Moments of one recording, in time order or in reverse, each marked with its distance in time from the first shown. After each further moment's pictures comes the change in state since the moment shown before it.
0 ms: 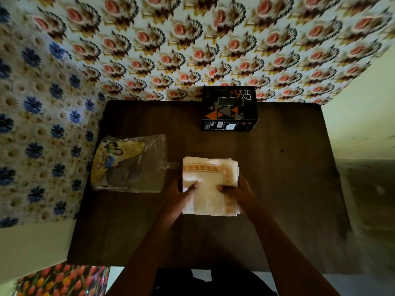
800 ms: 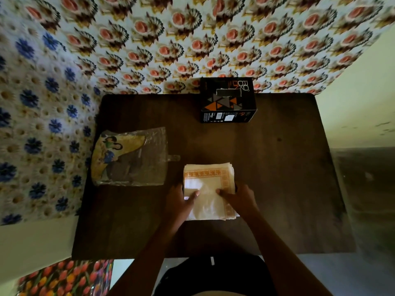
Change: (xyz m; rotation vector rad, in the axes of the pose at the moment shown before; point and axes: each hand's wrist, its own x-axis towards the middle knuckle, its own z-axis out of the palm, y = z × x) left_hand -0.015 -0.037 -0.003 0.455 0.048 0.080; right_hand -0.029 0.031 0.019 -0.558 0.271 0.130
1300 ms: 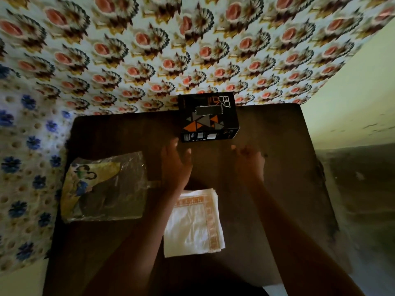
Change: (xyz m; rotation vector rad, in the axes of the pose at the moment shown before) left_hand 0.107 0.152 -0.009 -0.094 0.314 0.394; right_hand 0.097 -0.096 -0.104 0.256 0.327 -0.078
